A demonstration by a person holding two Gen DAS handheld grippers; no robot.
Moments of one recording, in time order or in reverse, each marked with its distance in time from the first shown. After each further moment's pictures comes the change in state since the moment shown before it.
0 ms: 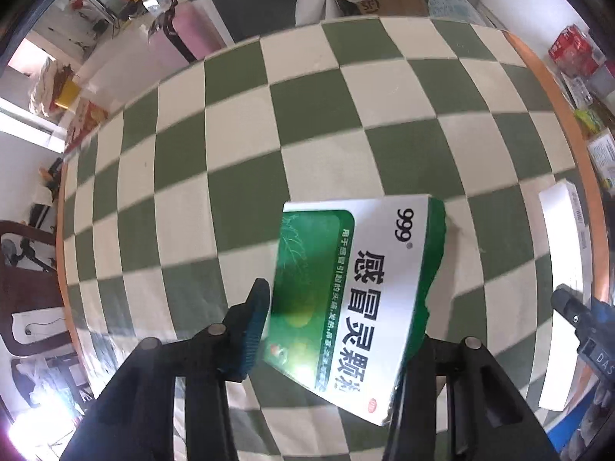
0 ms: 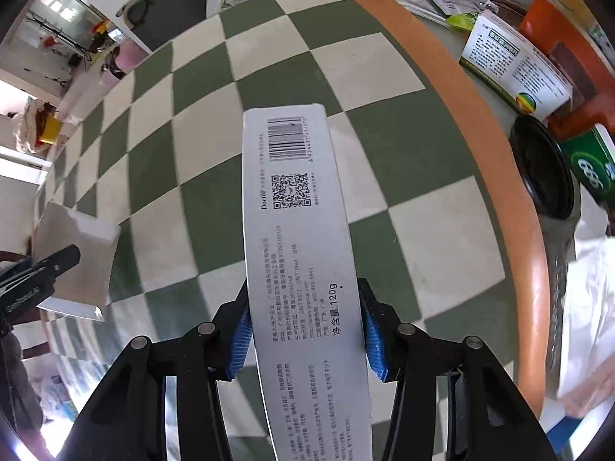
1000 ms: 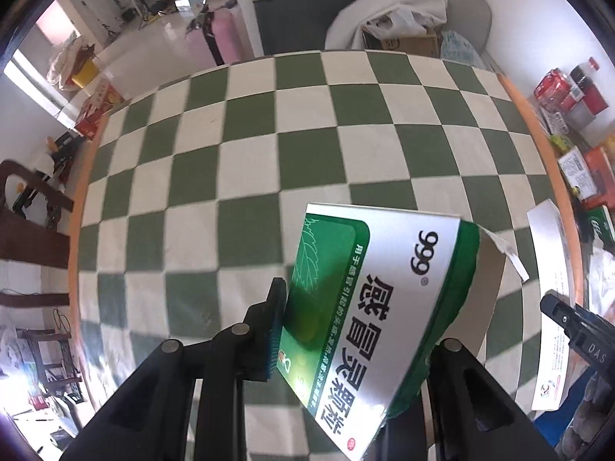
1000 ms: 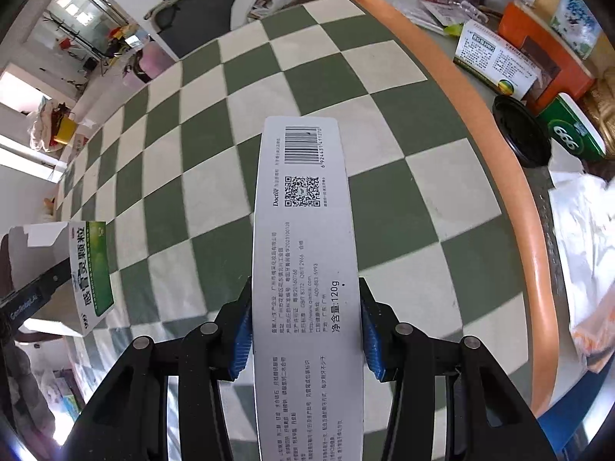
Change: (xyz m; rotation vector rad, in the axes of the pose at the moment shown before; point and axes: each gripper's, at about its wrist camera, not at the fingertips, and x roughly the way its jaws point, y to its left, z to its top) left arm -0.058 0.053 -0.092 -0.140 -0.144 -0.064; right arm -0.050 0.023 -0.072 -0.029 -0.063 0.034
